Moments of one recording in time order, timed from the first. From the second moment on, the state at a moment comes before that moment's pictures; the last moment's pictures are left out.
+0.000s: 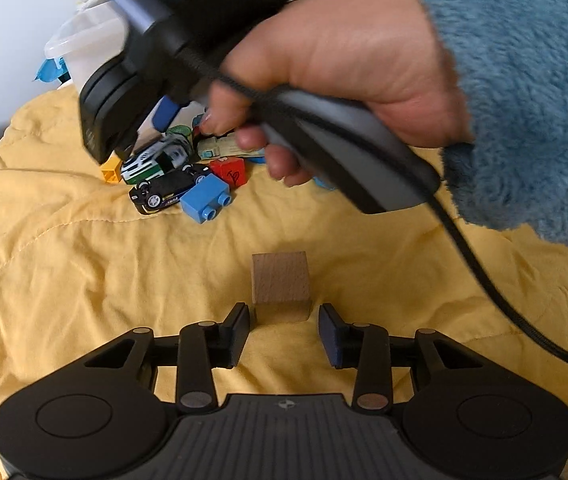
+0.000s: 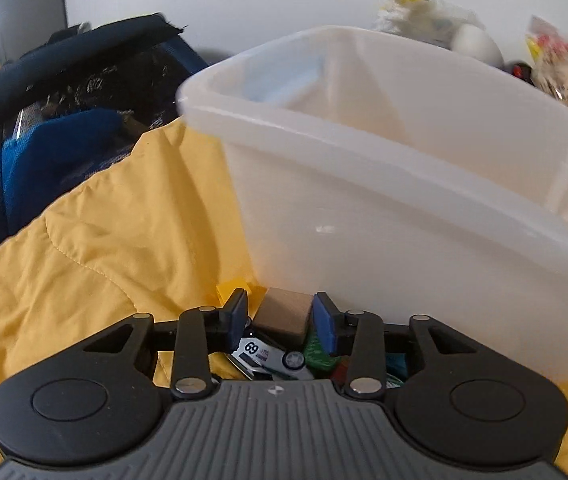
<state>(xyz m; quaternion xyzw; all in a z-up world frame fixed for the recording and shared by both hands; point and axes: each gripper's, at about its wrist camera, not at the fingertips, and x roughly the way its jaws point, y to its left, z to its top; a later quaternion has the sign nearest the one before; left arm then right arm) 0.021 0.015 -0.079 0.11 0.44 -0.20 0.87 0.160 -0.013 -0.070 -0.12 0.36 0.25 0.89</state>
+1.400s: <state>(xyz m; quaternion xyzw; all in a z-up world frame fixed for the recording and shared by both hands) 0.029 0.003 -0.079 0.11 0.43 -0.16 0.88 0.037 -0.166 -0.075 -0.09 0.43 0.22 0.87</state>
